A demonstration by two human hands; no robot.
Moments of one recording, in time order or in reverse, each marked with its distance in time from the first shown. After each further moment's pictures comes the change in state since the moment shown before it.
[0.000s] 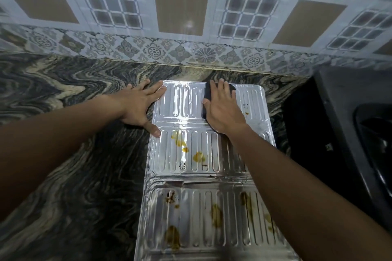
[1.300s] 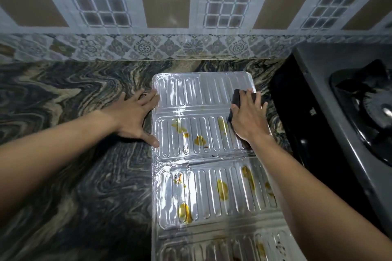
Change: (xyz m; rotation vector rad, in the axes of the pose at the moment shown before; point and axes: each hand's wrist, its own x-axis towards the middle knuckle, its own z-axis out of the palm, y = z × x) left_hand -0.034 0.013 0.032 0.043 0.054 0.054; right_hand -0.088 0.039 -0.003 -0.010 0.093 0.383
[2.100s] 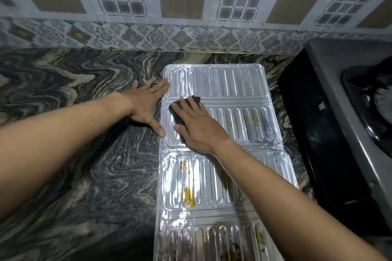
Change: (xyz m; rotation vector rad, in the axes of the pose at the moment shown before) left_hand 0.002 0.001 -0.003 -0.057 -0.086 -0.032; right_hand -0.060 -0.109 0.028 0.027 -0.248 -0.695
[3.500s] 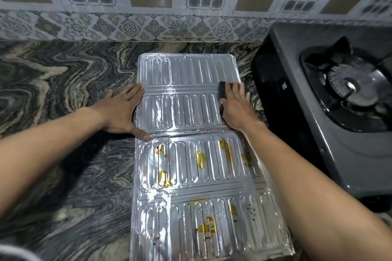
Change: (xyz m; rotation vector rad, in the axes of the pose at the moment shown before) left_hand -0.045 0.043 0.029 -0.038 0.029 -0.040; right_hand -0.080 0.111 -0.035 0.031 0.079 0.571
